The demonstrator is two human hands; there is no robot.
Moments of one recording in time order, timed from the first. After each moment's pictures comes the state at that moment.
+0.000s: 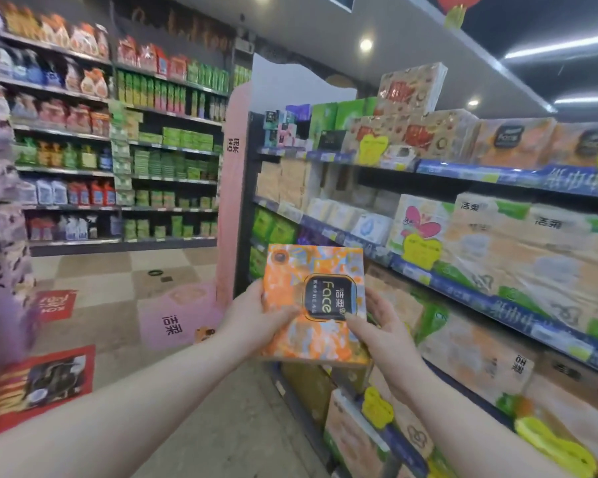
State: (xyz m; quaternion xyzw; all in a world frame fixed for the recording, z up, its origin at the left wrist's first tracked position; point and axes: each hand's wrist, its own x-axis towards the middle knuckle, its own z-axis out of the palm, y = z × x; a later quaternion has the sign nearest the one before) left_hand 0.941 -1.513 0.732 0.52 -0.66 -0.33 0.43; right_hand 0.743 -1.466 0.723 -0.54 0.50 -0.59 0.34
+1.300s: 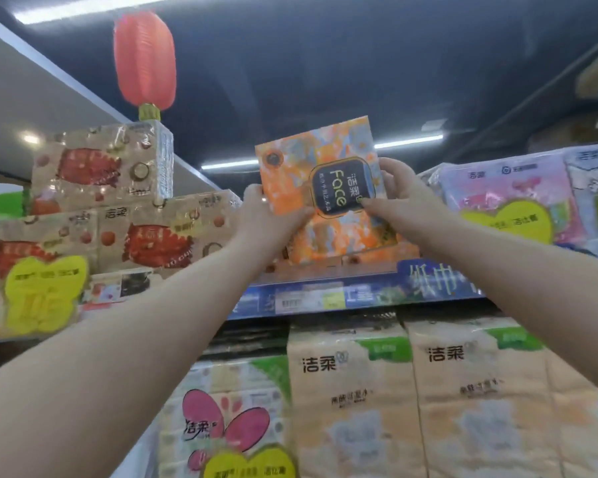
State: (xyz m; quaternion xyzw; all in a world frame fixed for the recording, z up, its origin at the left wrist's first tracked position) left_hand 0.456 -1.878 1.034 0.01 -0.77 -0.41 0.49; right_hand 0.372 -1.706 1.032 -0.44 0.62 -0.61 -0.21
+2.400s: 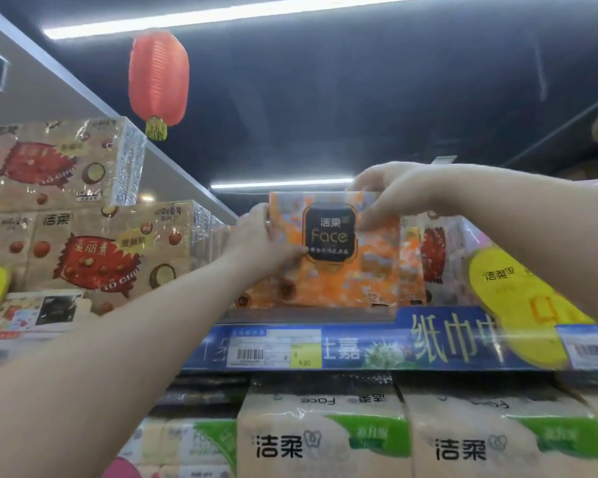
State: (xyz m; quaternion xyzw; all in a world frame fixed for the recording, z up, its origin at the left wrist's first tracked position) left_hand 0.365 -1.897 1.053 0.03 -0.83 -0.23 0.51; right_hand 0.316 -1.691 1.119 -0.40 0.86 -0.26 -0.21
